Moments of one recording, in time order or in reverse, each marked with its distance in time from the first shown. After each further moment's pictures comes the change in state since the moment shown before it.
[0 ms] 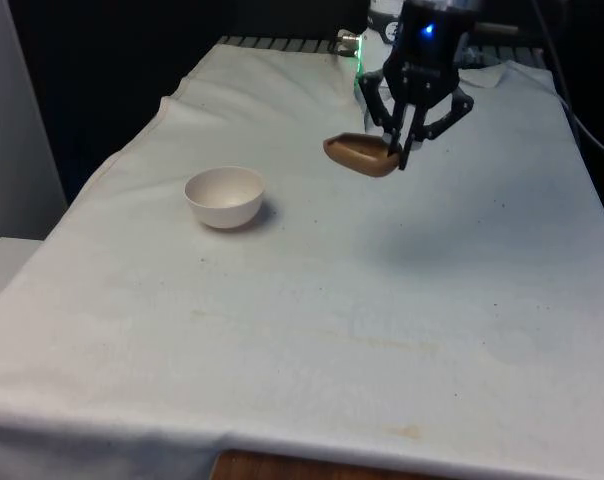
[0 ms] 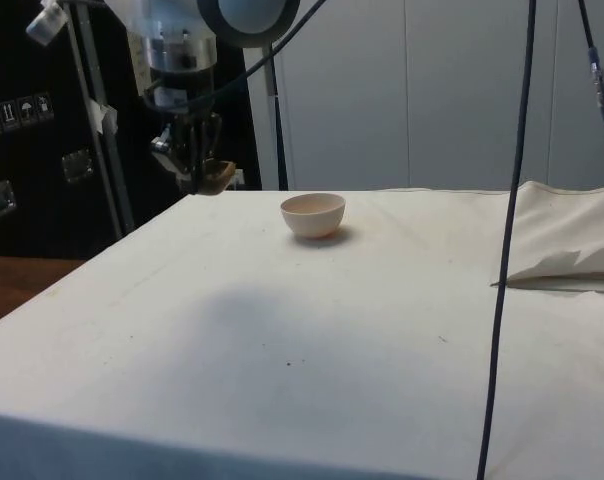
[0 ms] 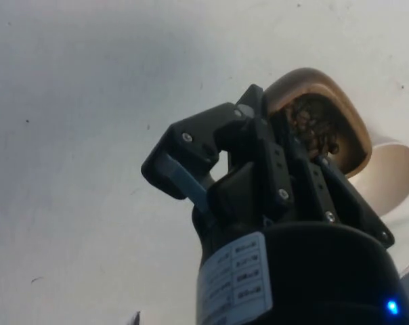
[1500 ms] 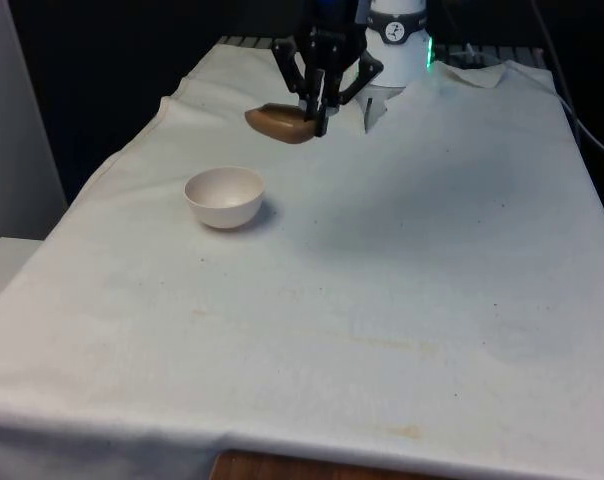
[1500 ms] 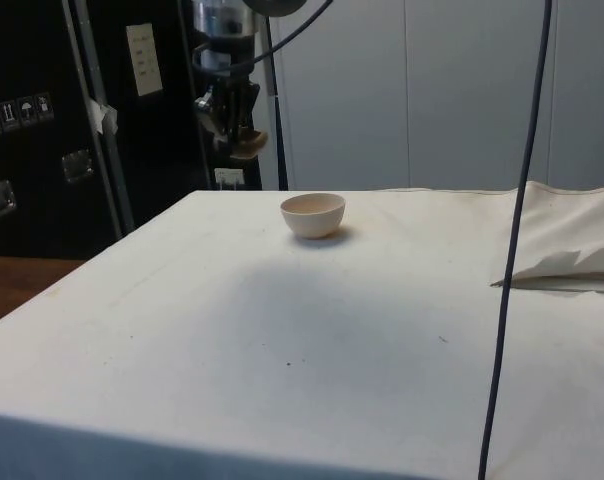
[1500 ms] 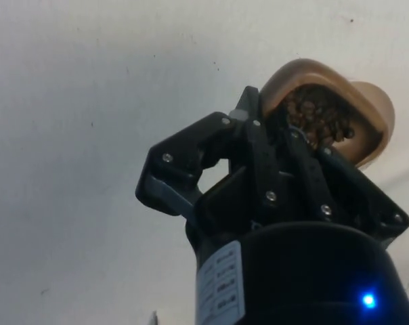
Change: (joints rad) arm -0.019 -0.103 -0.160 -0.095 0.160 0.071 -0.224
